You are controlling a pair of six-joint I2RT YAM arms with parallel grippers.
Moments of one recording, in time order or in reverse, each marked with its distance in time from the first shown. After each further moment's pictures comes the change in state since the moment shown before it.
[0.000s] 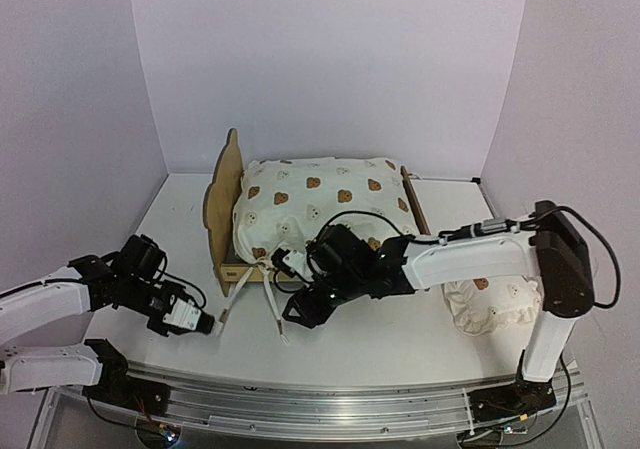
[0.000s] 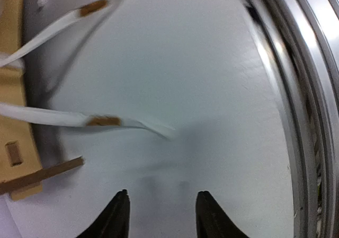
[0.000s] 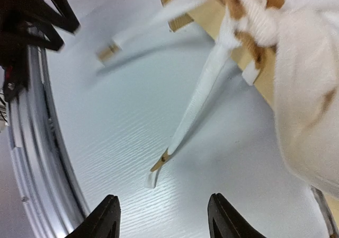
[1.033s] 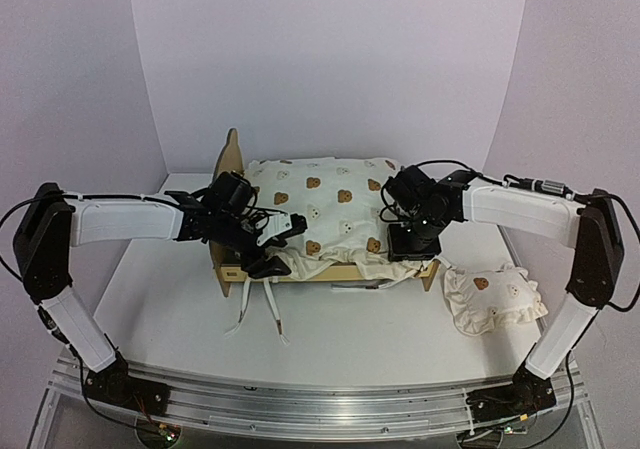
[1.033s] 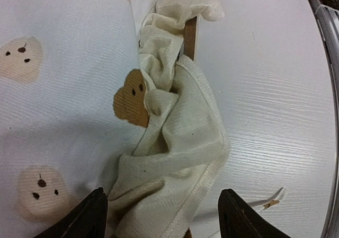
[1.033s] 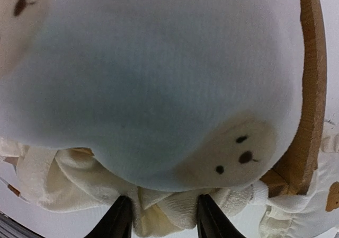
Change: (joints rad) left arm -0.194 0.738 0.633 0.325 0.037 -0.753; right arm -0.414 -0.166 0.083 -0.614 0.267 0.413
